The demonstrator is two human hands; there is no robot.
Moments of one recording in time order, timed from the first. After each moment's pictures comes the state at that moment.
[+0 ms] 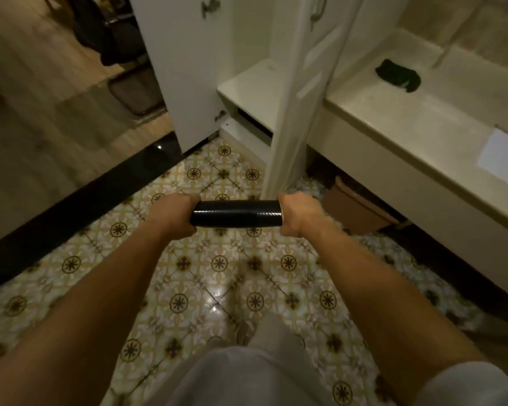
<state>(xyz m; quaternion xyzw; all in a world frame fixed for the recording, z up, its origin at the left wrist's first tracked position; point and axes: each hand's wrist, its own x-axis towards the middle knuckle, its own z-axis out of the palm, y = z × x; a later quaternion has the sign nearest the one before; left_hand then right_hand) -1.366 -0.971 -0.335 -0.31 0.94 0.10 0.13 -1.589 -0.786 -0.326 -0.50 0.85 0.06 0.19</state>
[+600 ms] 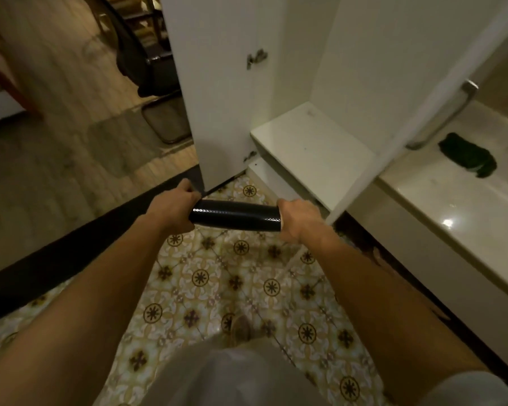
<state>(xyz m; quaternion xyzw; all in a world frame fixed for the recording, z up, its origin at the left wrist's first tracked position) -1.472 -1.234 -0.322 -0.32 0.94 0.10 0.11 -1.712 -1.062 -0.332 -0.55 0.82 0.05 0.15</state>
